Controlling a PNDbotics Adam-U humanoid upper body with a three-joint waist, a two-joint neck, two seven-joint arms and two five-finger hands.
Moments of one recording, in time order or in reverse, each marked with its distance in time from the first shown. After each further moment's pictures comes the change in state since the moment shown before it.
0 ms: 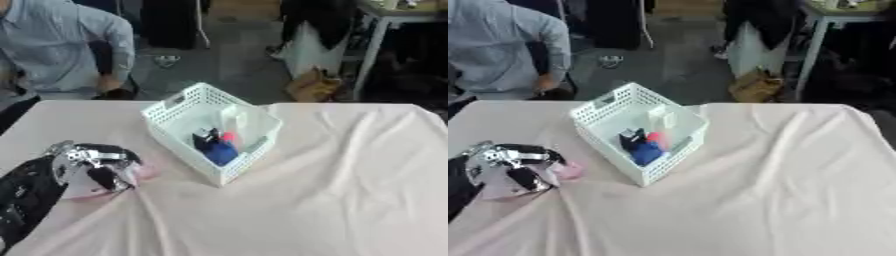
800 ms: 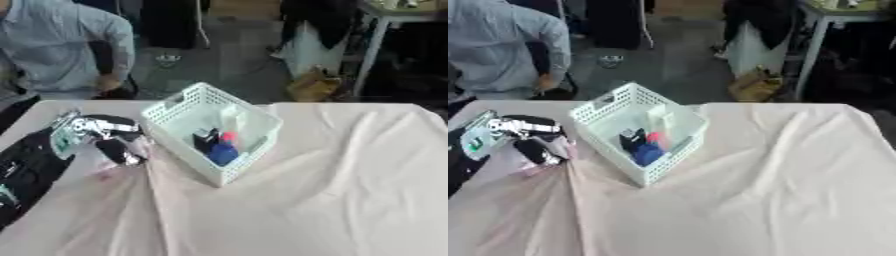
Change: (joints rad) left arm -0.057 0.059 -0.071 -0.218 0.185 0.113 -0.113; right arm -0.001 0.003 0.010 0.000 0.001 0.004 0.005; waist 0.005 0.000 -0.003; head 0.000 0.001
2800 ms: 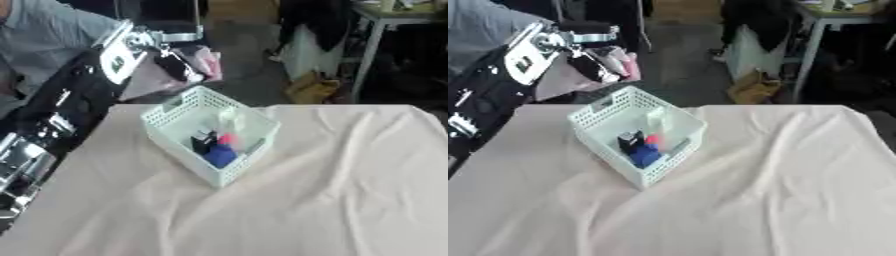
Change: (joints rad) left arm -0.340 -0.151 0.041 -0.025 -0.129 -0.074 0.230; right arm -0.004 0.017 0.012 0.000 -0.014 0.004 0.015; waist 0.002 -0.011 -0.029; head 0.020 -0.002
